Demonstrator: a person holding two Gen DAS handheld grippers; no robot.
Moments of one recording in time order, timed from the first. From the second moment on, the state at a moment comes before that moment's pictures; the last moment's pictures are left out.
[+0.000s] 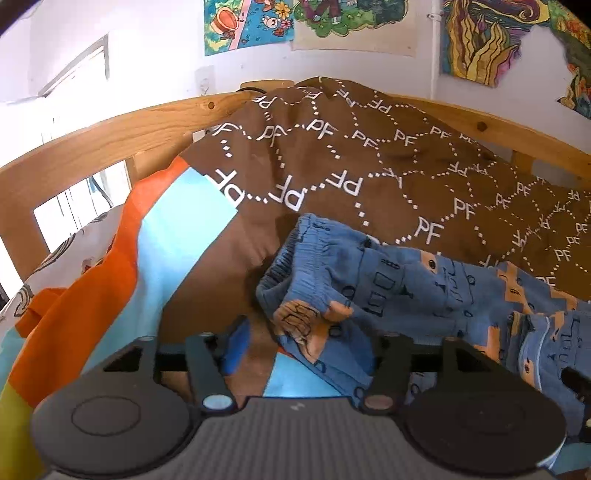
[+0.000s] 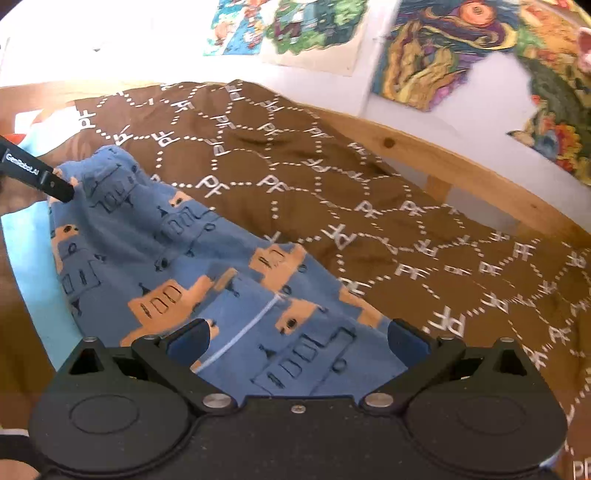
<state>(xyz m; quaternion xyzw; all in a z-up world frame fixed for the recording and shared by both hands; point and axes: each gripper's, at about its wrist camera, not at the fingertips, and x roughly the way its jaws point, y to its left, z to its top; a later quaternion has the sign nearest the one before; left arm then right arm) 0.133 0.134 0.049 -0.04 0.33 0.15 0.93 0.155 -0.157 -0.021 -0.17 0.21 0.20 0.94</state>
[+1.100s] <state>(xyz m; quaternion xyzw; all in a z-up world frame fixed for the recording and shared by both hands) 0.151 0.146 0.053 -0.10 0.31 0.16 0.93 0.155 -0.139 -0.051 -0.17 0.25 0.23 0.93</state>
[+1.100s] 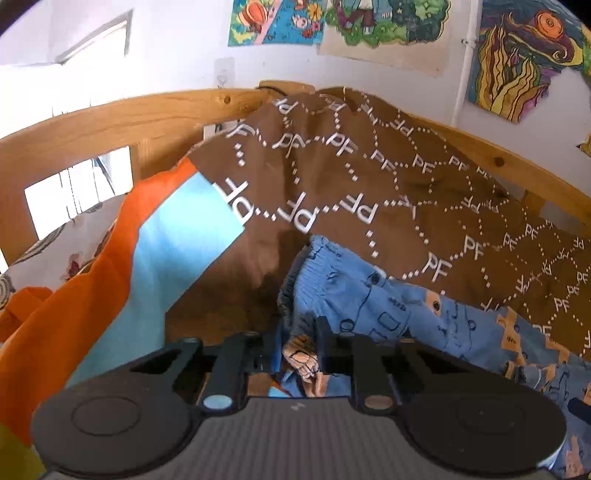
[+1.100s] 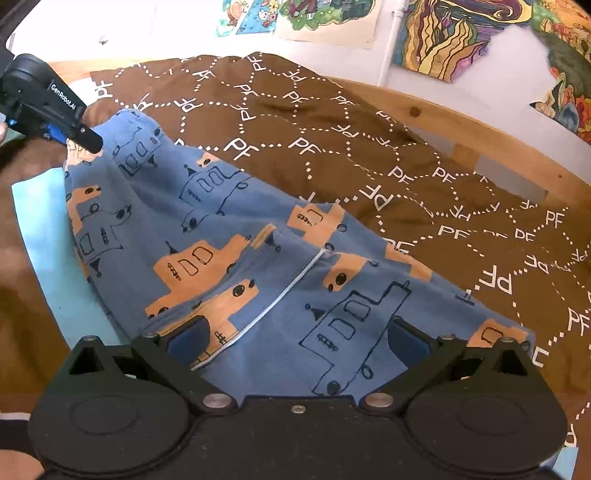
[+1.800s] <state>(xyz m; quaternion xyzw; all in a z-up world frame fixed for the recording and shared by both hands) 0.130 -0.003 0.115 -0.02 0.24 -0.07 0.97 0.126 -0.255 0.023 -0.11 0.24 0.15 0.95</state>
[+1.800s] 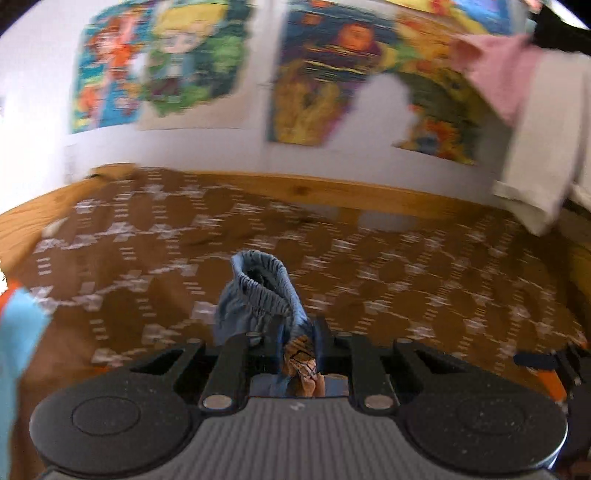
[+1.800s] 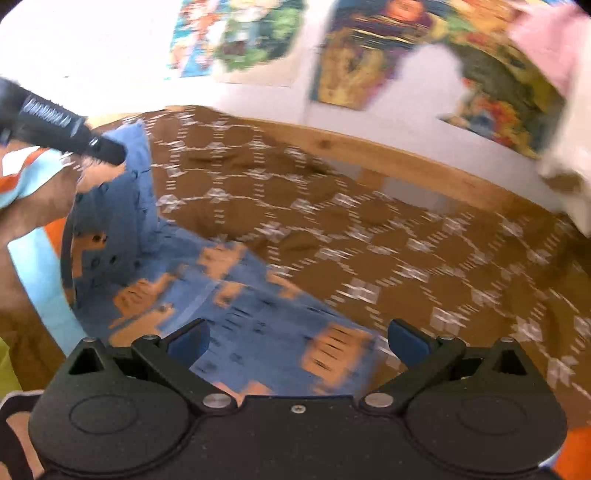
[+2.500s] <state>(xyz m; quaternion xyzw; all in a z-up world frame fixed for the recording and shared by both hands) 0.140 -0.114 0.030 0.14 0.32 -0.23 0.91 0.137 -0.348 -0.004 0.04 0.27 0.11 0.95</state>
